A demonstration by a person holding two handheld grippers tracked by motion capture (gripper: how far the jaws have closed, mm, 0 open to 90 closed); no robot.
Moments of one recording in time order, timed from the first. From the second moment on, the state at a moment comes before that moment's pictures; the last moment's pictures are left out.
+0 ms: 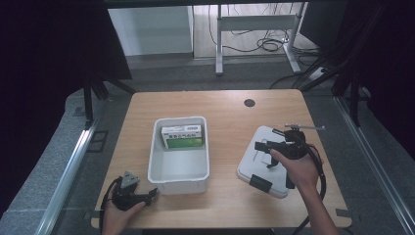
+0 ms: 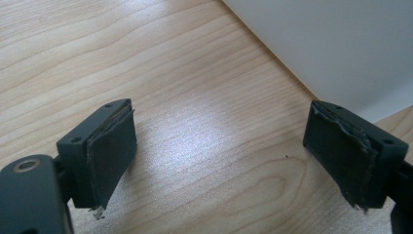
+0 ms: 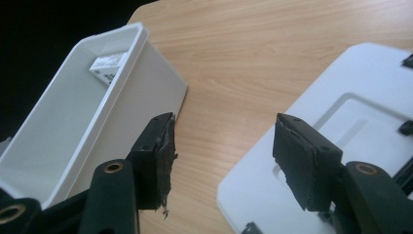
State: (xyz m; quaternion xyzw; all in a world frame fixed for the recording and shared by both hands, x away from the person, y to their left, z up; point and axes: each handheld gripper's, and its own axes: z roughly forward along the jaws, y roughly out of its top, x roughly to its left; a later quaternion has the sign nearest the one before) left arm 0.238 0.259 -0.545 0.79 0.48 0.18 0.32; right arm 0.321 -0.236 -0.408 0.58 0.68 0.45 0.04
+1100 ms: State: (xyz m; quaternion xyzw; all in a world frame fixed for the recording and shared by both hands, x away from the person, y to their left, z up) left arm 0.238 0.258 -0.545 0.79 0.48 0.18 0.32; right arm 0.344 -0.281 -0.415 0.65 0.64 0.39 0.08
